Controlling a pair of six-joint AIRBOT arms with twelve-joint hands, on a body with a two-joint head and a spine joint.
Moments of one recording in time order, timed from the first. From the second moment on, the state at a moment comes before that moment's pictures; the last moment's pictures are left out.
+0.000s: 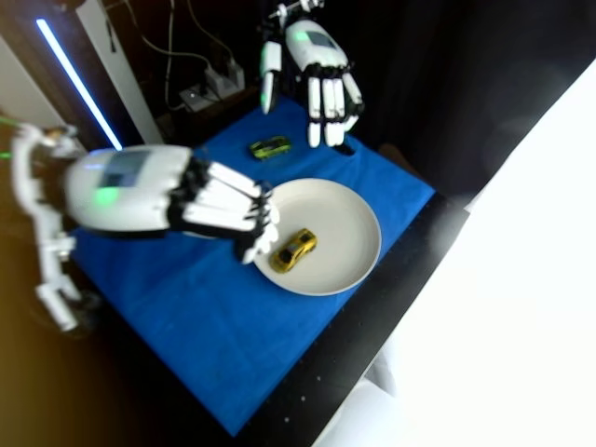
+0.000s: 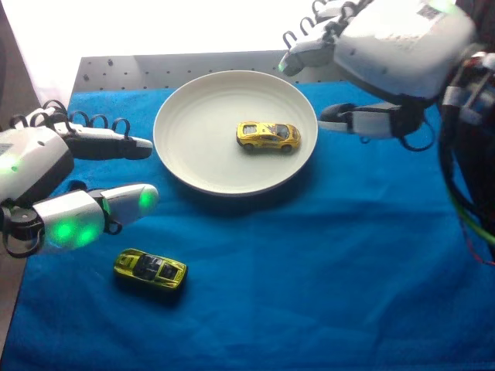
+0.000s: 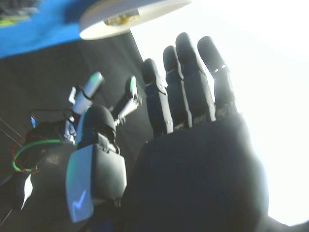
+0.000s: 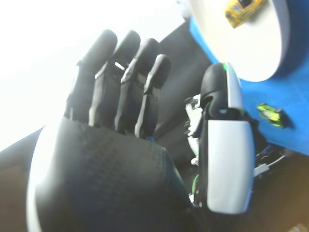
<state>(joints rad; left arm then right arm) 1.07 -0.84 0.83 -0.43 -1.09 1.19 -0.57 -1.15 1.18 0.02 0.63 -1.24</state>
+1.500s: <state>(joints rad) 1.08 -0.87 0.84 -0.46 -1.12 1.19 -0.53 -1.41 1.46 0.17 0.41 -1.24</state>
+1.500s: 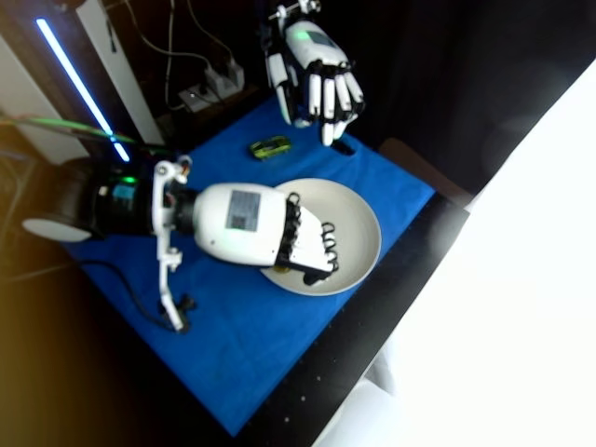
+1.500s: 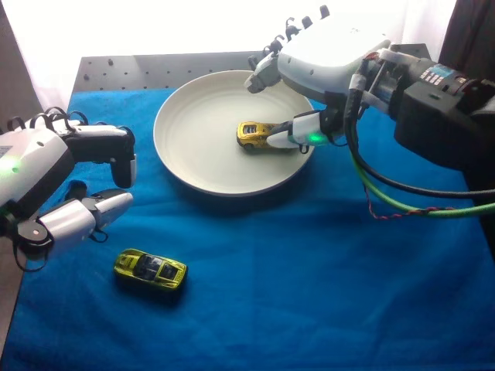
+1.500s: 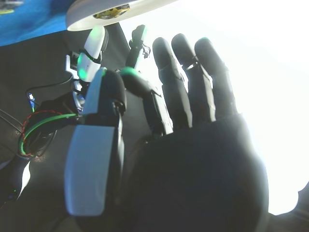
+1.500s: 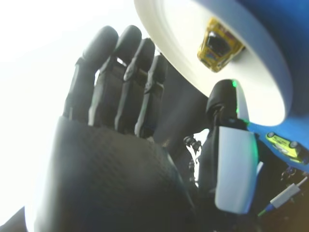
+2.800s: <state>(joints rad) 1.08 -0.87 0.84 -0.46 -1.13 1.18 -0.53 -1.48 1.52 0.19 0.34 -1.24</state>
